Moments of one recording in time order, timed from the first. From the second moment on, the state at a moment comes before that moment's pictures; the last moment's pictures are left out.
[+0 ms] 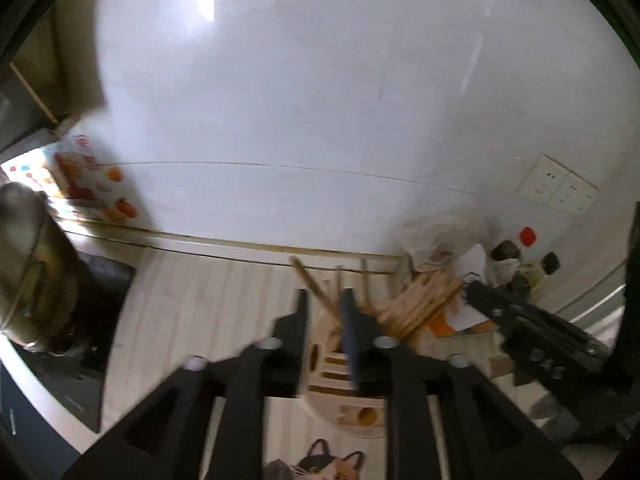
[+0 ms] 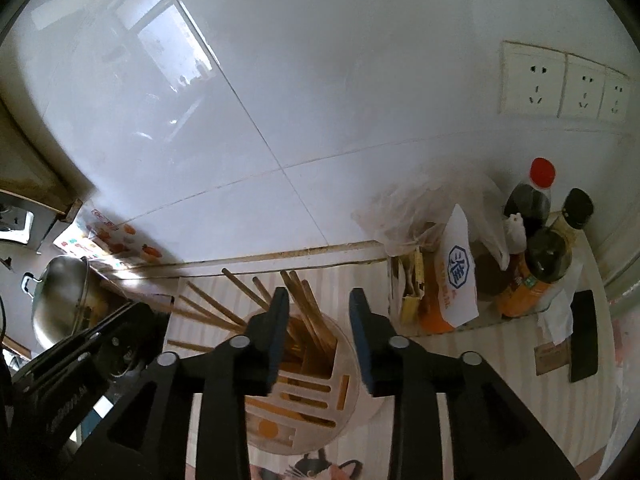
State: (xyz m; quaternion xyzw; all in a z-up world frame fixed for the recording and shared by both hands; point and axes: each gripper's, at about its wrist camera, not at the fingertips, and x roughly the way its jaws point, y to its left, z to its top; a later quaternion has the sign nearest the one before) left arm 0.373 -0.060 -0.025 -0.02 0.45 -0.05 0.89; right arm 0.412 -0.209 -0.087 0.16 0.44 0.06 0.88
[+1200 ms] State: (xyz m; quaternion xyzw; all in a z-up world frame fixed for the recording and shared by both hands) left arm 0.239 -0.026 -0.030 0.03 0.39 0.02 0.92; right arm 0.267 -0.196 -0.074 0.02 0.38 -0.07 0.92
